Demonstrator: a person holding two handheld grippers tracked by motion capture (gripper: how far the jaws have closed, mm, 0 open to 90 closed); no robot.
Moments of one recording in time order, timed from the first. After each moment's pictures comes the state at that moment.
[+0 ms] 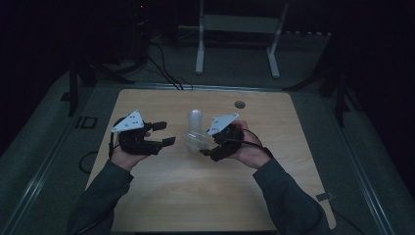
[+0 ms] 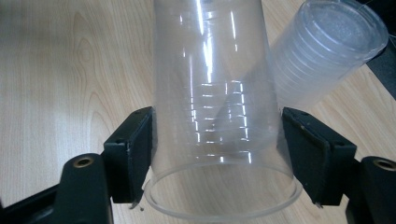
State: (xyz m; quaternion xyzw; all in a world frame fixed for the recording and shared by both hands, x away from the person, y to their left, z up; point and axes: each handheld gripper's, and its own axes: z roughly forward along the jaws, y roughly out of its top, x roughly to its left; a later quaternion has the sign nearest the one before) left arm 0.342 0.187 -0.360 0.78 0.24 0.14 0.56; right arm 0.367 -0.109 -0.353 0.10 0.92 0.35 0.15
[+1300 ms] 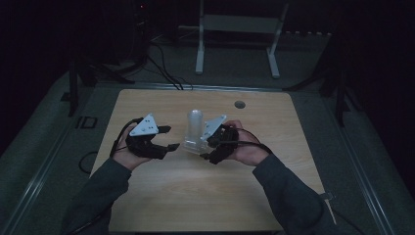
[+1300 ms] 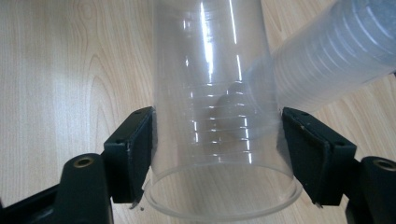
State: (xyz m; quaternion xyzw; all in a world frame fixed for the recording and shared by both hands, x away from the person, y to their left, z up) left arm 0.341 0.165 -0.360 0.85 0.20 0.18 0.46; right arm 0.366 -0.094 -0.354 0.06 0.95 0.28 0.15
